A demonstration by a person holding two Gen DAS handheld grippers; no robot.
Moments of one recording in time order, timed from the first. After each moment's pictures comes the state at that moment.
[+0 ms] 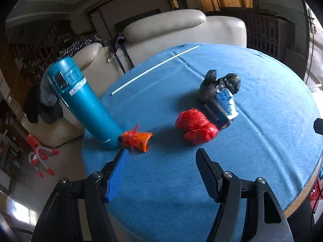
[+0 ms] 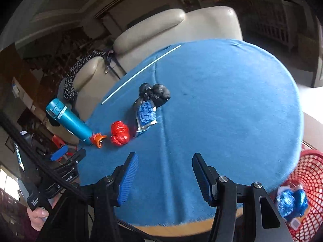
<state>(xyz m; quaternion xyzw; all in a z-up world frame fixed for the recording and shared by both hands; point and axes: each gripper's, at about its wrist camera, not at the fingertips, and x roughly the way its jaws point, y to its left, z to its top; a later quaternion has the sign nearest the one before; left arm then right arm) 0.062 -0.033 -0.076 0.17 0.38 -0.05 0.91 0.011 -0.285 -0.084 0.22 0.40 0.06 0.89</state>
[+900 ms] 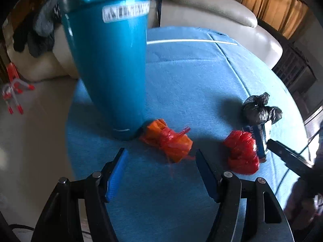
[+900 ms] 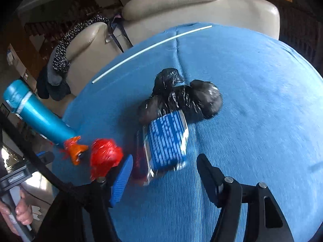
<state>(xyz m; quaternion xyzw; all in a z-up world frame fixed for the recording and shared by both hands) 0.178 0.073 -0.111 -0.06 0.51 -0.05 0.86 0.190 -0.216 -0.145 0.14 0.46 0.09 0.87</state>
